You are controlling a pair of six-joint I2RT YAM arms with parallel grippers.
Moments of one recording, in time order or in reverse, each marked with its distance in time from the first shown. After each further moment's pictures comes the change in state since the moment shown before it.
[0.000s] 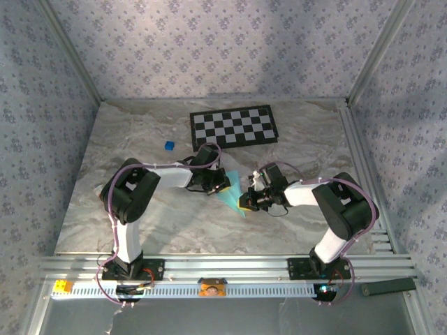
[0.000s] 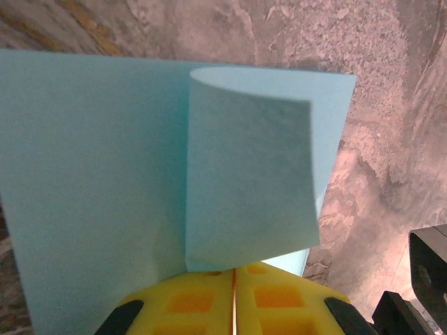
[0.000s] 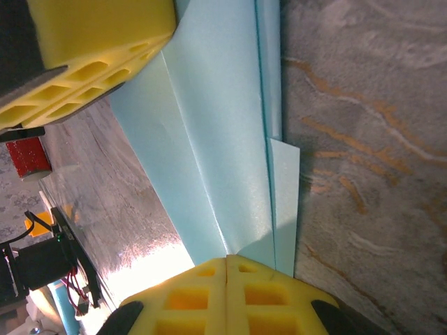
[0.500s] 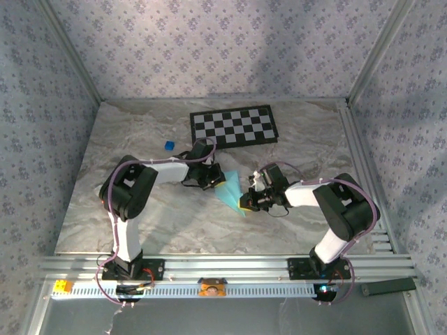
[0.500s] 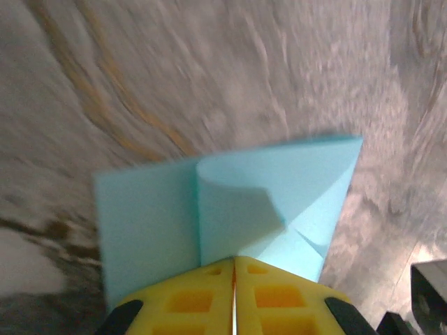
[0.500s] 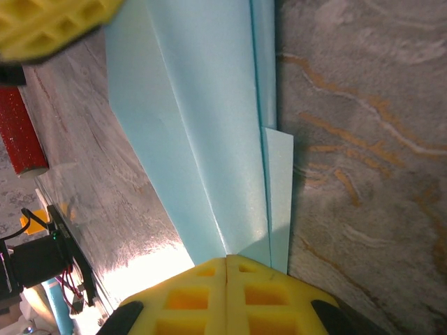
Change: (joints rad) left arm 0.078 0.019 0.040 -0.045 0.011 0.048; right arm -0.002 -0.010 -0.010 0.002 0.003 -0.019
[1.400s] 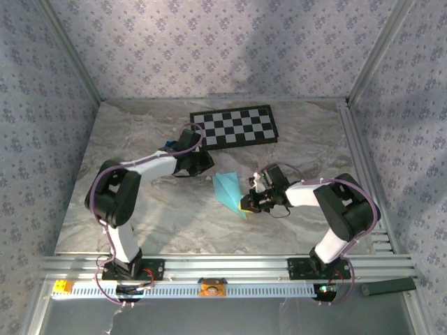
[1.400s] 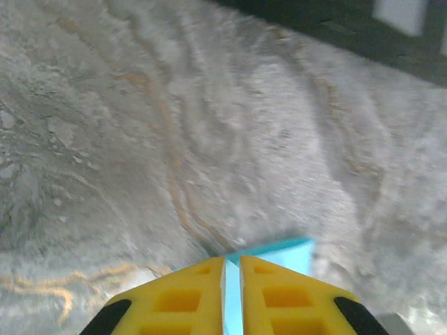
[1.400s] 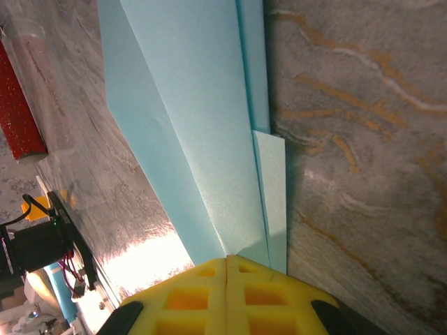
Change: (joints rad) left arm 0.063 -0.153 0.018 -0.066 -0.153 0.056; right arm -0.010 -0.002 0.002 -0.046 -0.035 -0.034
